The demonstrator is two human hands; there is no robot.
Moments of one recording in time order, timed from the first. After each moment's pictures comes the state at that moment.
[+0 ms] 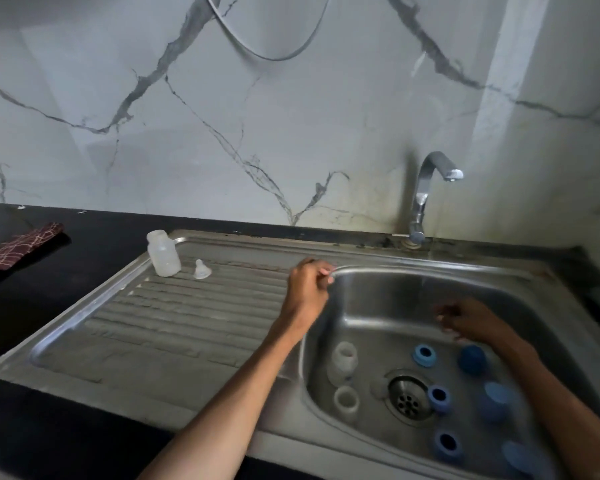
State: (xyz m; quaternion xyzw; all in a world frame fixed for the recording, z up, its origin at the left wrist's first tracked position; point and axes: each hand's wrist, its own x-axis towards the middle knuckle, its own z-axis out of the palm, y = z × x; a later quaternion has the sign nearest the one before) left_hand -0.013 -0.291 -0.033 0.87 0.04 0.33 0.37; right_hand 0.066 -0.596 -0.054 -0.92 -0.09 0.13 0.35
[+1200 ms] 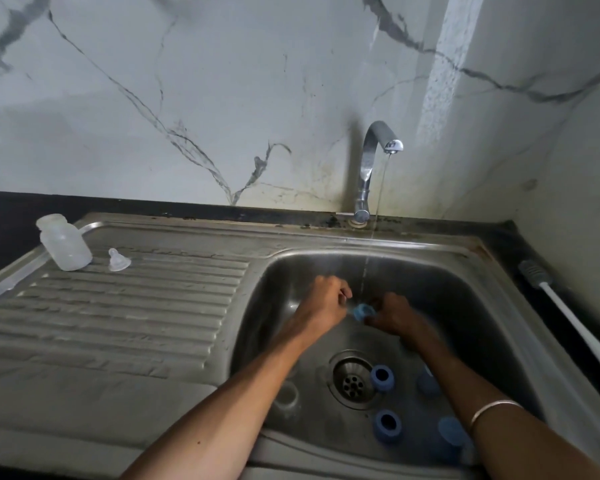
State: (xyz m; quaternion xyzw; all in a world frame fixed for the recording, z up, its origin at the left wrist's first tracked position) left_hand 0.029 -0.407 -0.078 0.94 -0.05 0.11 0.32; right_hand 0.089 -0.583 -0.116 -0.96 -0.11 0.08 0.26
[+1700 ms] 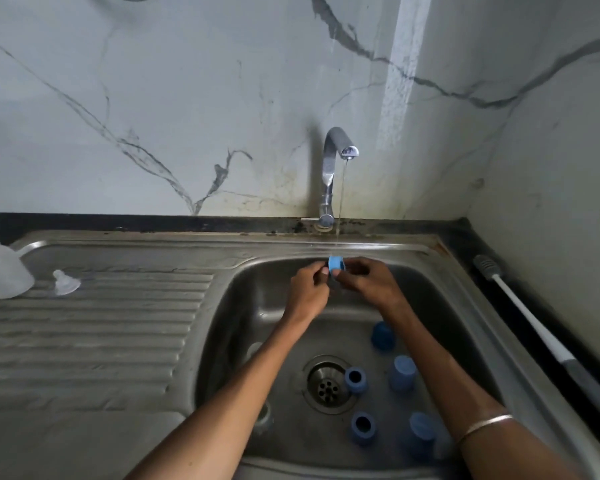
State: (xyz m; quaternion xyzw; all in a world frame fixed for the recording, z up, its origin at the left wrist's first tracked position) left_hand 0.060 -0.439 -0.069 0.81 0.01 0.12 0.57; right_hand 0.078 -0.583 -0.054 -0.81 -0.08 0.01 0.58
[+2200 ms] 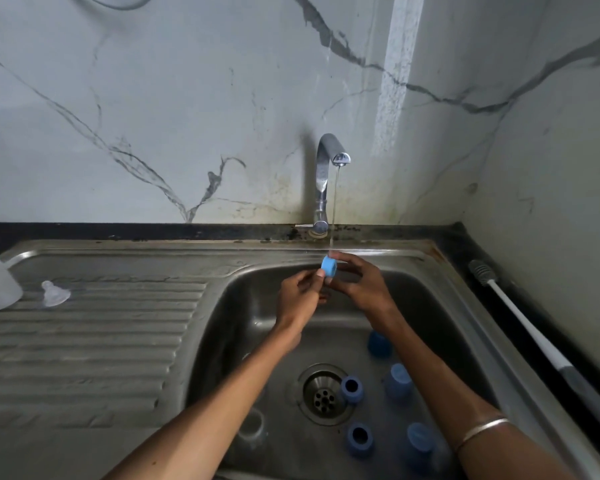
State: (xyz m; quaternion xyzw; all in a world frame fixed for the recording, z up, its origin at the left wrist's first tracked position) left_hand 0.047 -0.440 -0.064 0.68 0.06 0.10 0.72; right_hand 0.073 -0.576 -0.048 -0.77 -0.14 -0.05 0.62
